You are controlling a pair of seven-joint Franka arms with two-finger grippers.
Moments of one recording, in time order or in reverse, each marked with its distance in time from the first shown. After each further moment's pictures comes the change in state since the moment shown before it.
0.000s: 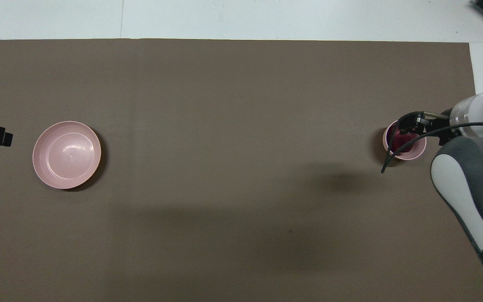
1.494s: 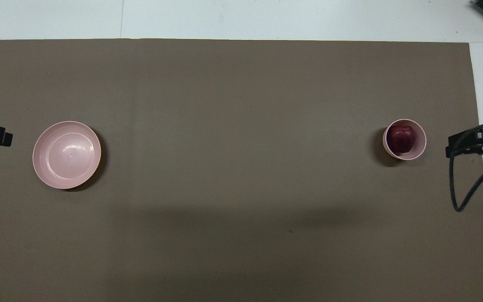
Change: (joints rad) left arm 0.000 0.000 0.000 0.000 0.000 0.000 0.000; right arm 0.104 -0.053 -0.136 0.253 0.026 -0.430 -0.218
